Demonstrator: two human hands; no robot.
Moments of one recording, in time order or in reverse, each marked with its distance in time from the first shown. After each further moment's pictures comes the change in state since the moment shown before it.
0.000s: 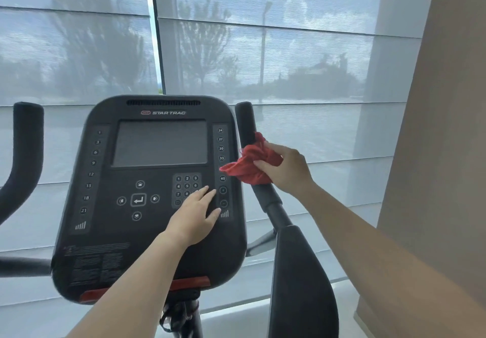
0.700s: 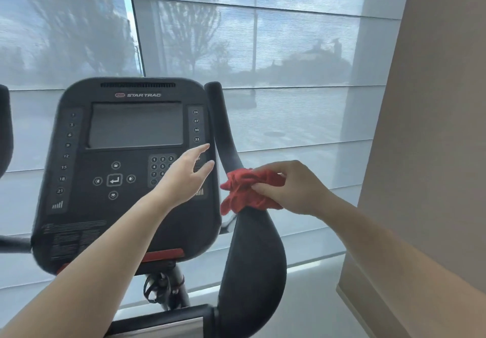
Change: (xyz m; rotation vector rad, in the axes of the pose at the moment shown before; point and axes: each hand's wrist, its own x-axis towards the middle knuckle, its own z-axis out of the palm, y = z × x) left_hand -0.007 0.070 -0.030 -0.303 0.120 0.080; right_hand -0.095 0.002 -0.074 0.116 -0.310 0.017
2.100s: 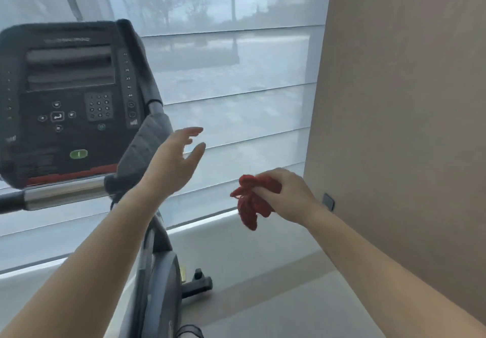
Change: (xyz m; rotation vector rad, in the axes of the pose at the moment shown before) left_hand -0.188 0.192 0.105 0.010 -0.010 0.030; right_hand -0.266 0.091 -0.082 0.070 0.062 0.247
